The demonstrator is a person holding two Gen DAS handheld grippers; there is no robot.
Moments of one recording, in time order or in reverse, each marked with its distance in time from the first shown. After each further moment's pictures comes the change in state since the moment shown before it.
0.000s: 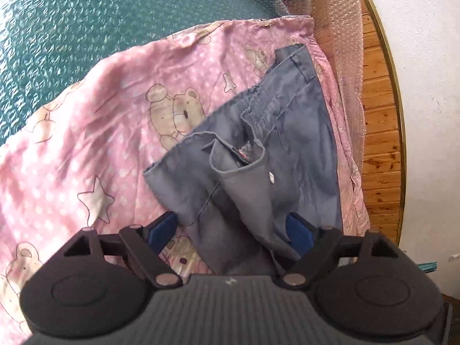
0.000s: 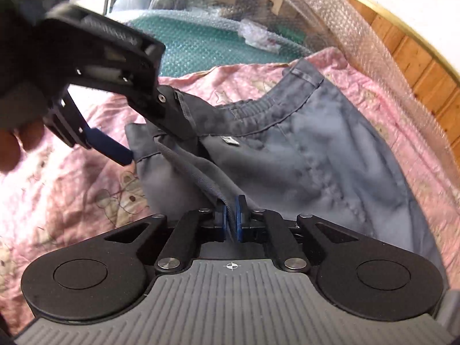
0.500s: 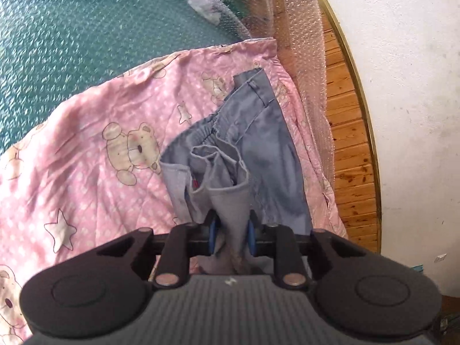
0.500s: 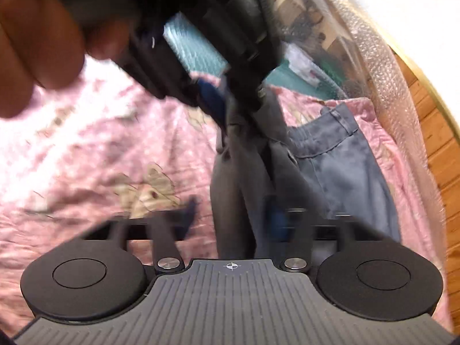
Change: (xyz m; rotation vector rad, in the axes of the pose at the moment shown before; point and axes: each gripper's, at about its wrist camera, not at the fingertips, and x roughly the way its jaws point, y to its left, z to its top) left arm -0.020 -0.032 0.008 0.079 -0.072 -0.060; right arm 0.017 0.051 0.006 -0.326 -0.031 -0.103
